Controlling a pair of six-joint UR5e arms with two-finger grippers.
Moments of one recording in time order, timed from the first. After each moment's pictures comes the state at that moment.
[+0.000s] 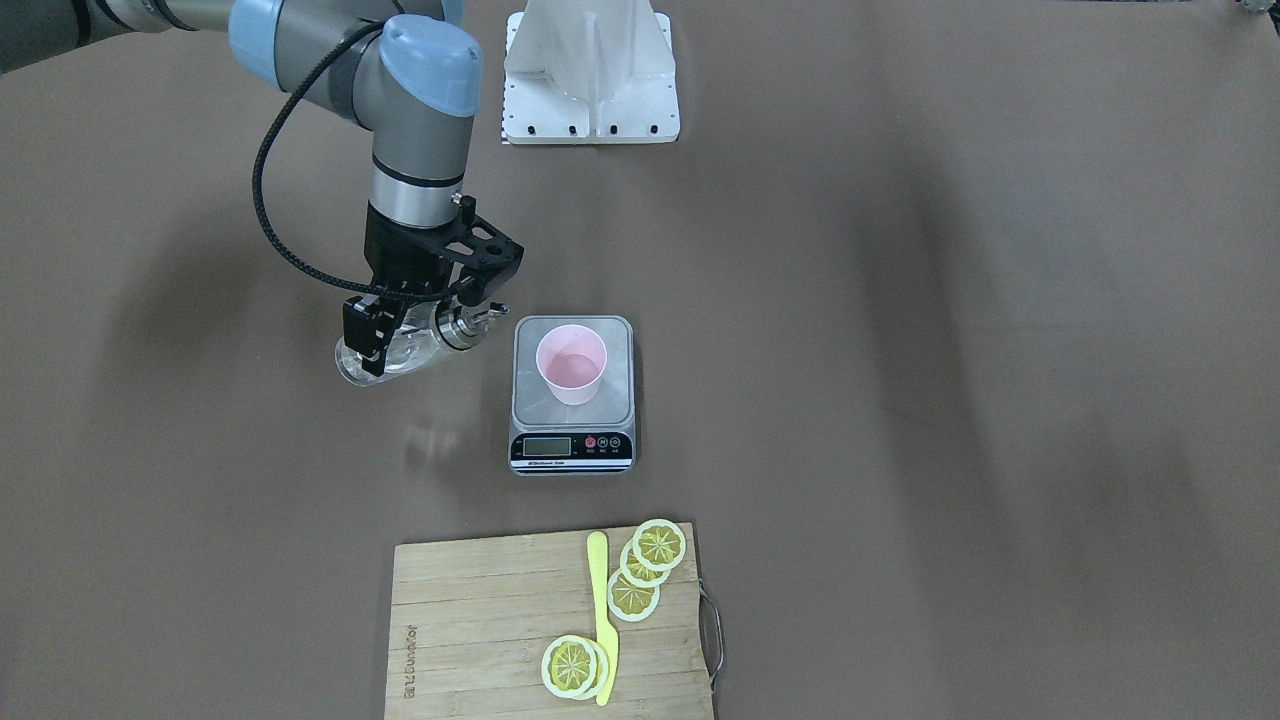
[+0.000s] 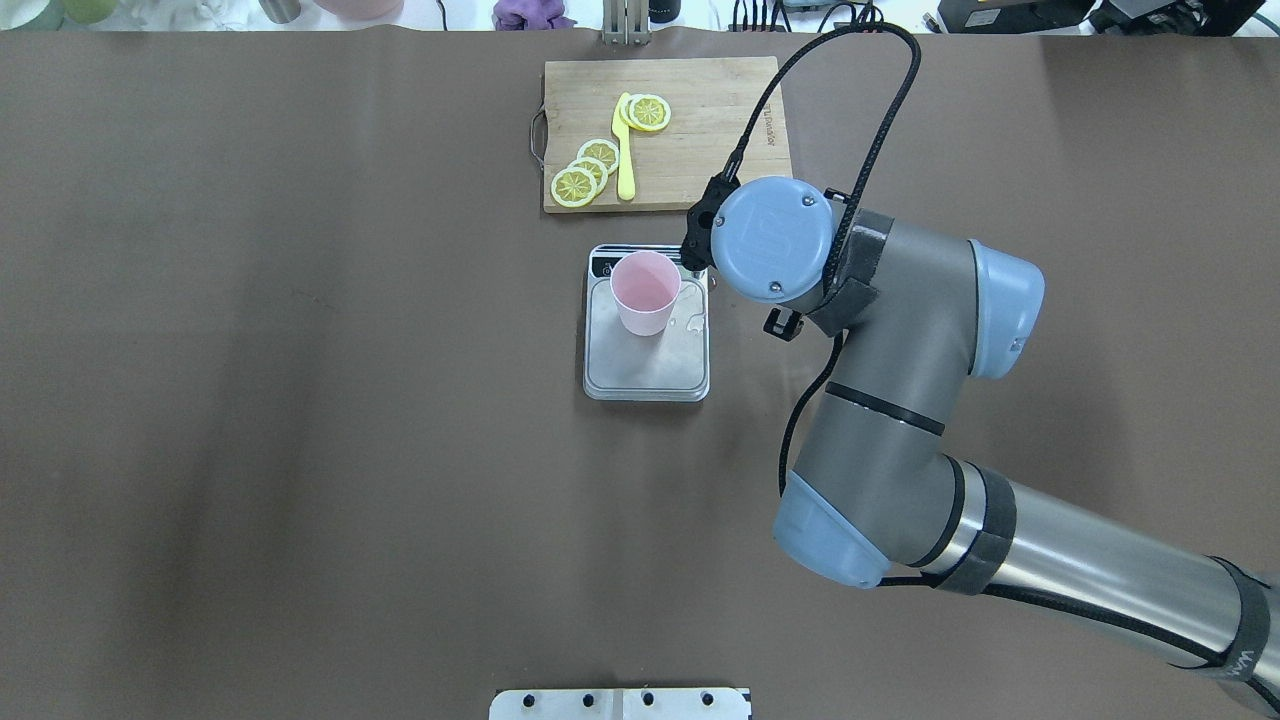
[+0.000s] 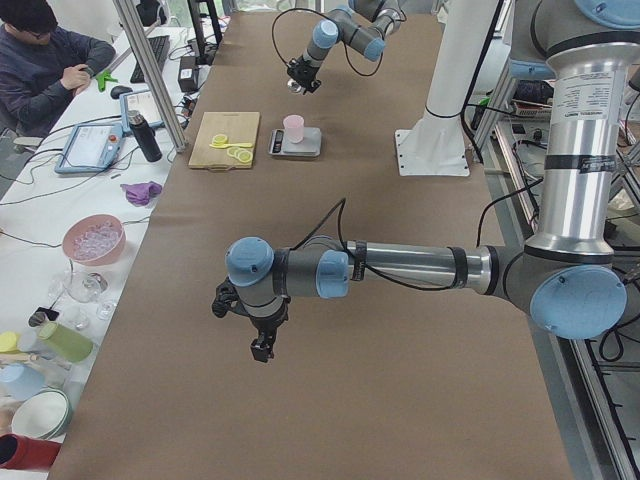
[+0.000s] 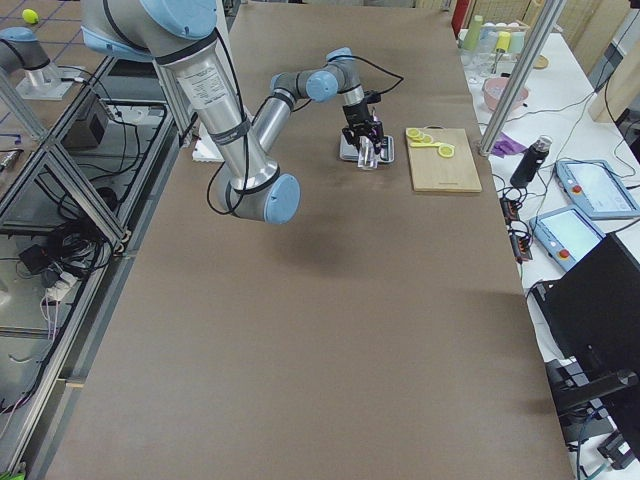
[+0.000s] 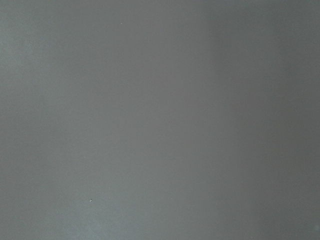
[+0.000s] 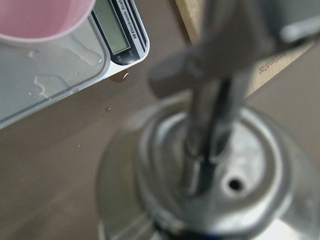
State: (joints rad) left arm -1.55 -1.58 -1.60 -1.51 -2.33 0.25; right arm 0.56 -0.88 1.80 -1.99 1.43 0.06
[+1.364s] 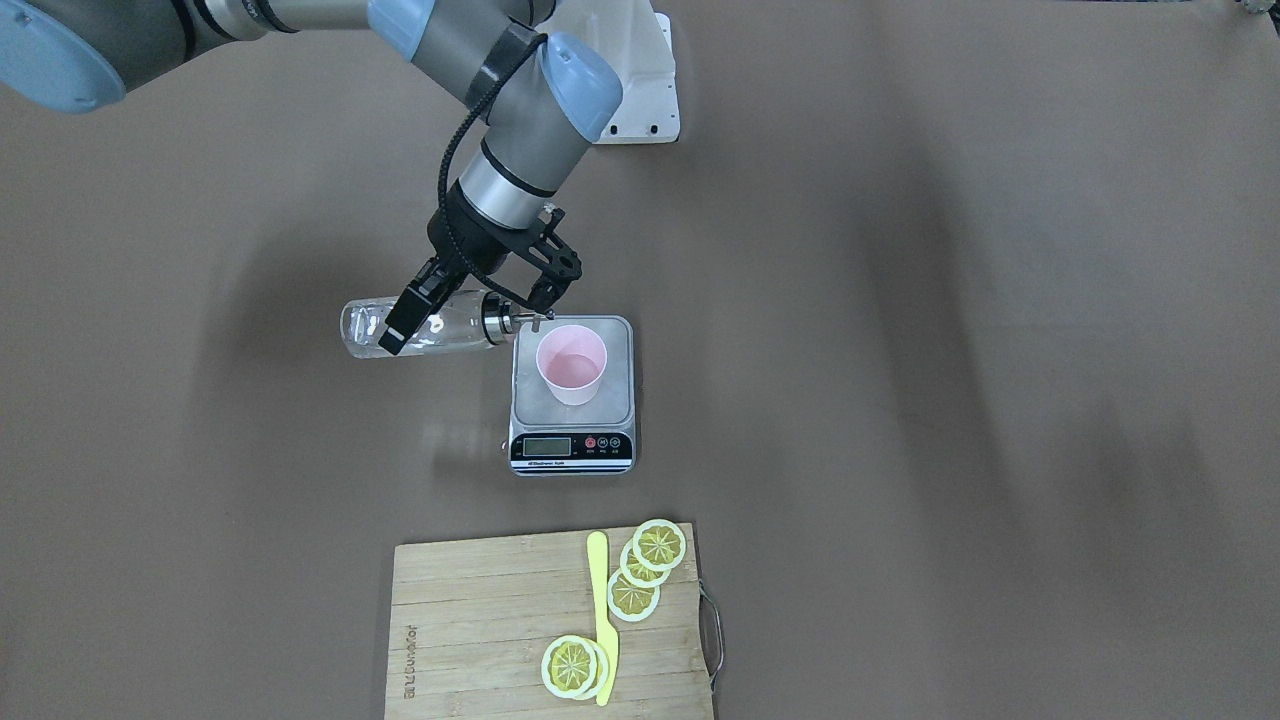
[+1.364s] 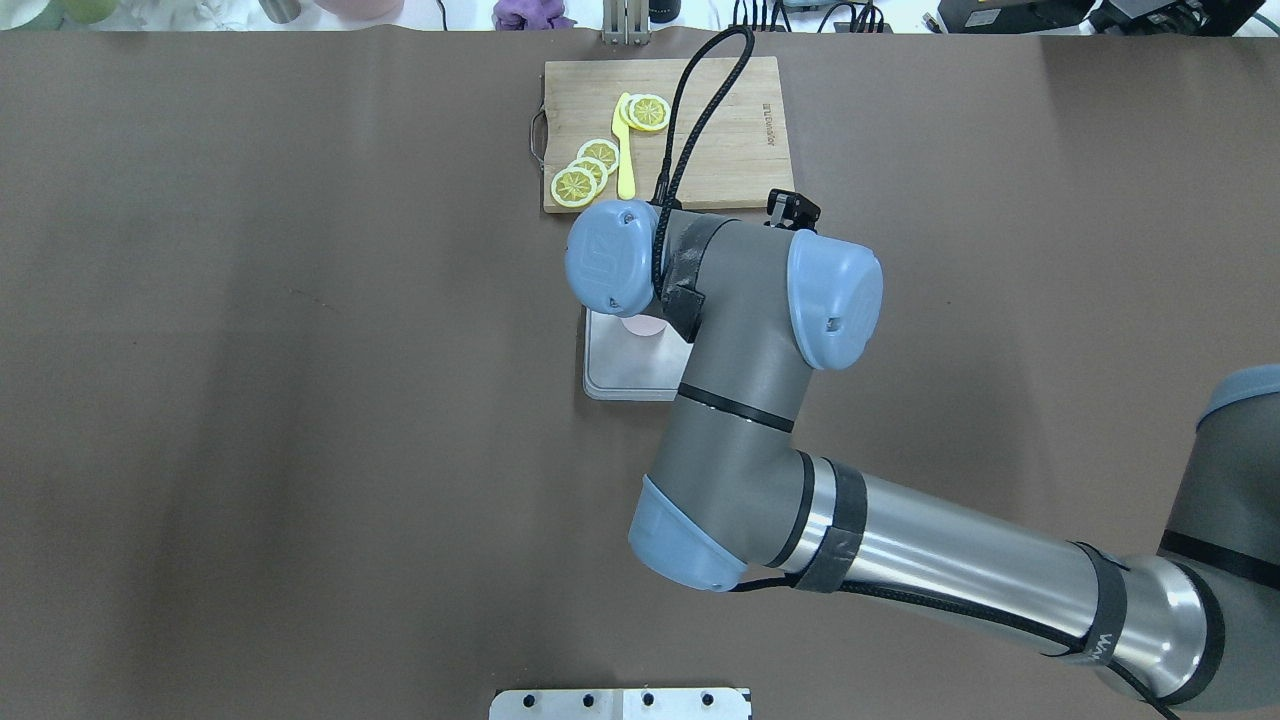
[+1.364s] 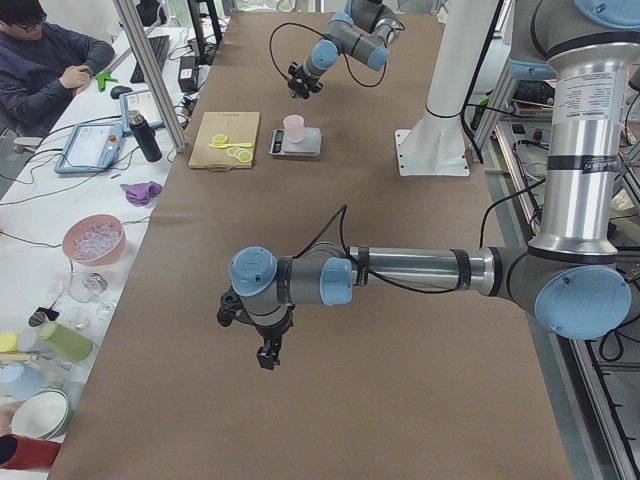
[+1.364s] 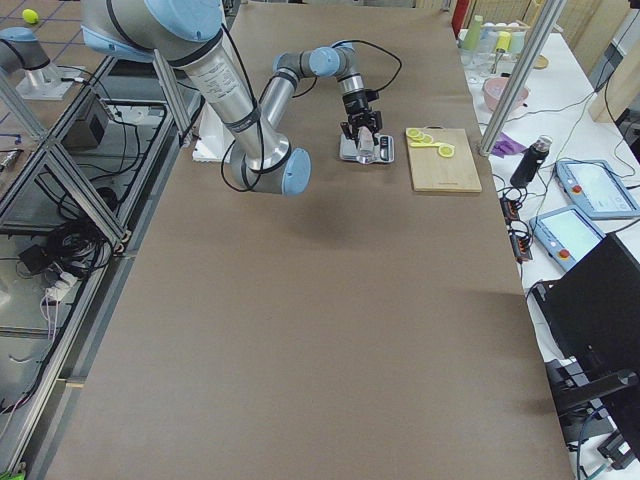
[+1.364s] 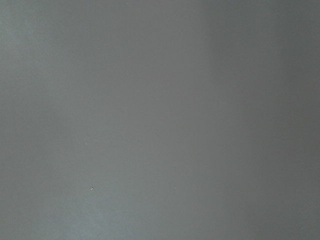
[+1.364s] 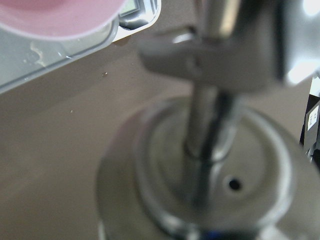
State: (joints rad) left arm -1.55 -1.57 -1.58 -1.51 -2.33 0.25; right arm 0.50 -0.68 1.61 -2.29 1.30 0.04
